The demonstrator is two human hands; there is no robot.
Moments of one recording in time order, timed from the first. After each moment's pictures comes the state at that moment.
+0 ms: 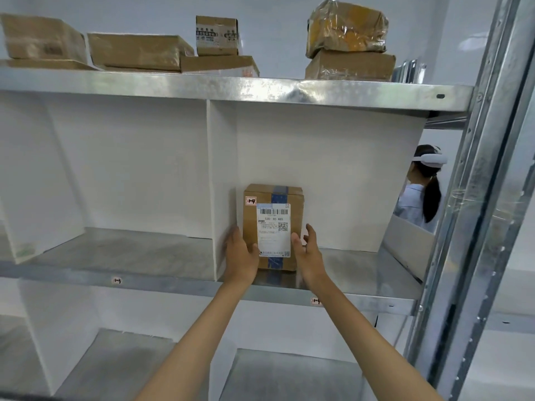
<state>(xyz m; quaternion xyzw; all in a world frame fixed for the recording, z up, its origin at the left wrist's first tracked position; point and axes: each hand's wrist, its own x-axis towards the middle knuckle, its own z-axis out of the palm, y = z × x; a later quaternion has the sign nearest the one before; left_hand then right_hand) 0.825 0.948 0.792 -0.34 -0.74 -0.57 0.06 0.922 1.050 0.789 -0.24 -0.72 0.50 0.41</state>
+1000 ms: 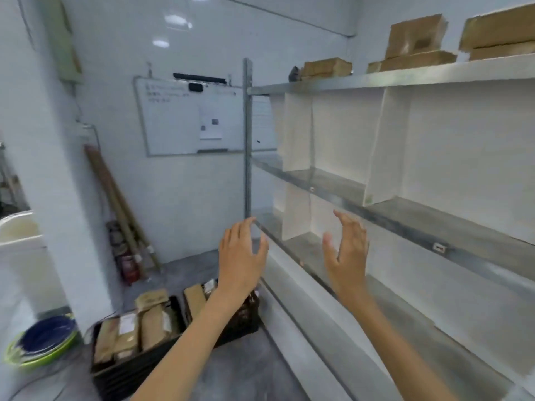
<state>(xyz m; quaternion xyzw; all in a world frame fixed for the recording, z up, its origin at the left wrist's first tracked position) 0.823 0.354 0.745 -0.02 -0.87 -0.32 0.37 0.799 0.550 0.755 0.15 -0.82 0.38 0.41</state>
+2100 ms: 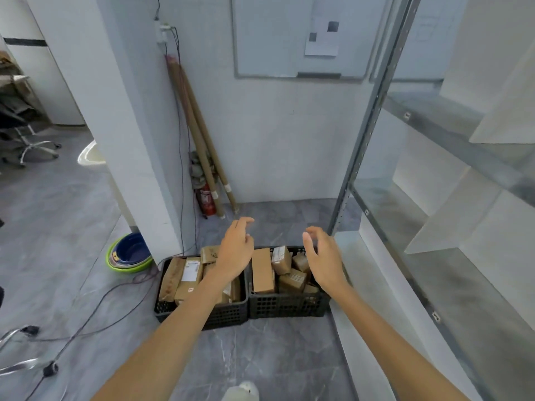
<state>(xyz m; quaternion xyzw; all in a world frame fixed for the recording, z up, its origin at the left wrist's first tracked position) 0.485 0.049 0.553 0.21 -0.88 -0.37 0.21 0.404 0.241 0.562 0.25 -0.88 0.40 0.03</state>
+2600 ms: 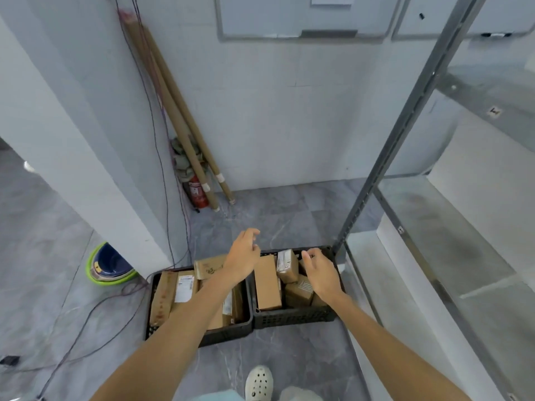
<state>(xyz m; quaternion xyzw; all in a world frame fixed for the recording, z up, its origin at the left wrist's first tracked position) 0.290 -0.093 0.464 0.22 -0.88 -0.41 0.04 0.226 0.106 0.460 0.13 -0.92 0.35 -0.15</state>
